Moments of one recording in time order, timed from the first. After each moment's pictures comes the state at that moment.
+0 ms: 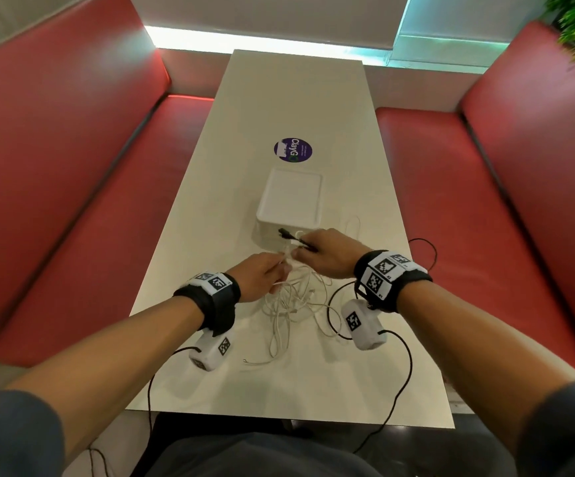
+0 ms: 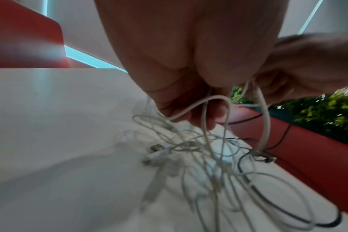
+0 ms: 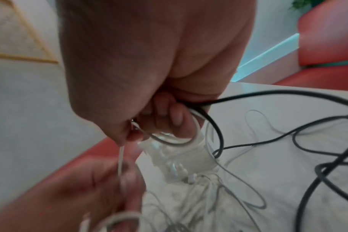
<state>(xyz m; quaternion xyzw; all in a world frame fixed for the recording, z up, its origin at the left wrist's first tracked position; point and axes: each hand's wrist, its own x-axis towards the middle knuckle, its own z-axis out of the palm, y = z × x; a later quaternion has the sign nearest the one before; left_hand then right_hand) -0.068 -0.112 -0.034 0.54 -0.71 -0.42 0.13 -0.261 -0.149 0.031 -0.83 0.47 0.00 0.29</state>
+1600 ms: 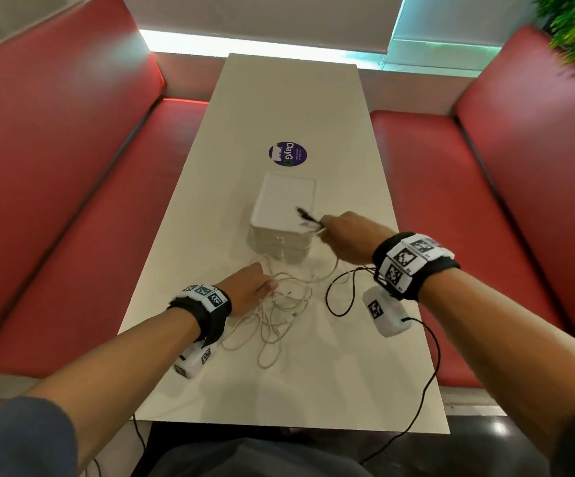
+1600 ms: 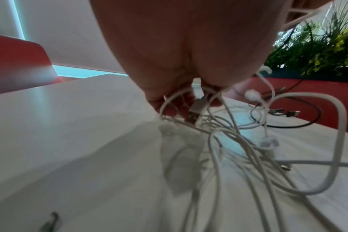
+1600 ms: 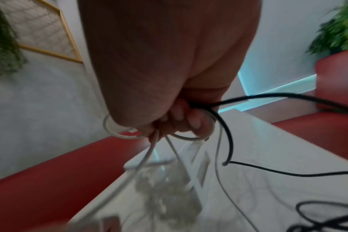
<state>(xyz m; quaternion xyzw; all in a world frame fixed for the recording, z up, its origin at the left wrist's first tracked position) -0.059 -0.113 -0.054 0.56 -0.76 -0.32 -0.04 -0.287 -0.169 0.067 -0.84 0.51 0.08 0.15</state>
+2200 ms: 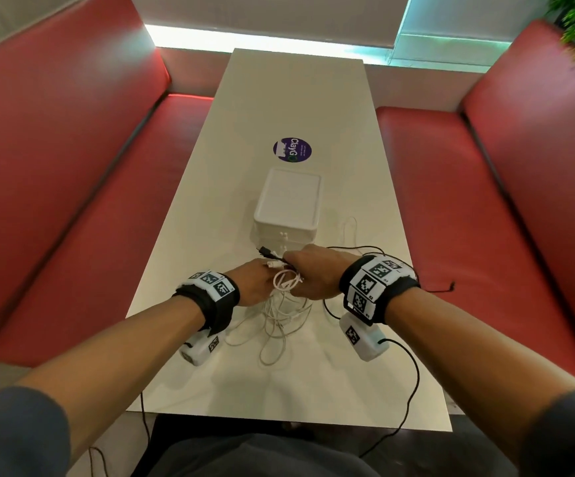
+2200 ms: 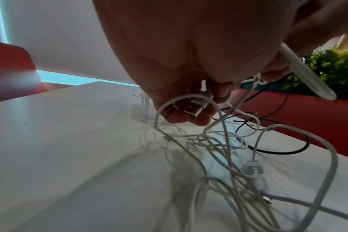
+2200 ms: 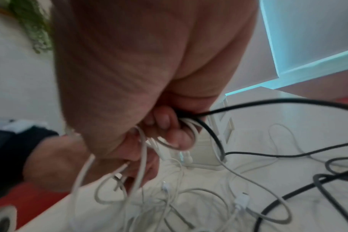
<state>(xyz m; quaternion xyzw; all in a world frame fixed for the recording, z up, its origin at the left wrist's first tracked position) -0.073 -0.111 -0.023 0.50 -0.82 -0.30 -0.01 -0.245 -0.135 0.025 -0.90 0.37 0.09 0.20</state>
